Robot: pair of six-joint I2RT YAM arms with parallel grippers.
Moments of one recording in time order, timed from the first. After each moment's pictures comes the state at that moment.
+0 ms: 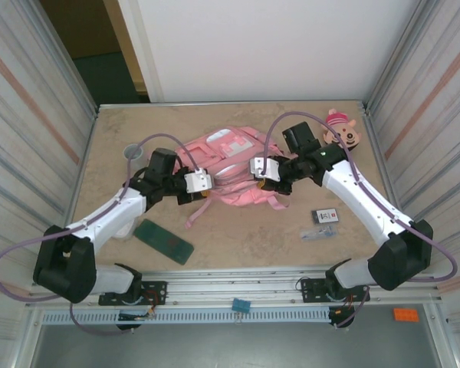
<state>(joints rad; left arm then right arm) -0.43 1.33 0.85 -0.30 0.47 0.96 0.48 1.38 1.29 -0.92 -0.50 -1.06</state>
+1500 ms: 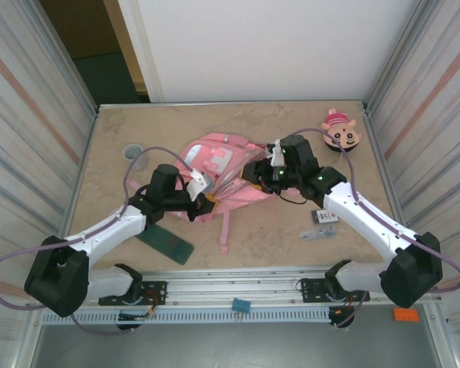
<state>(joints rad) -0.52 1.23 0.64 -0.06 0.66 0.22 0.58 1.25 1.03 -0.40 -0.49 1.00</state>
